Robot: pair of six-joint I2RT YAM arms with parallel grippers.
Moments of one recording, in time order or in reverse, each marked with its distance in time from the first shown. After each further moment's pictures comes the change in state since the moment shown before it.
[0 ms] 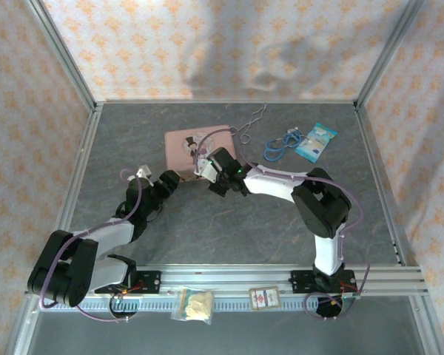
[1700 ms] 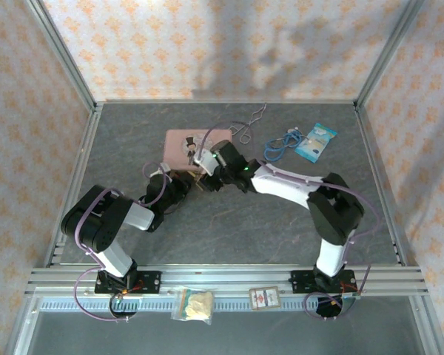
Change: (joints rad) left arm -0.138 0.426 0.105 0.393 -0.011 -0.219; right arm -0.014 -0.149 -0.032 0.062 -0.194 0.311
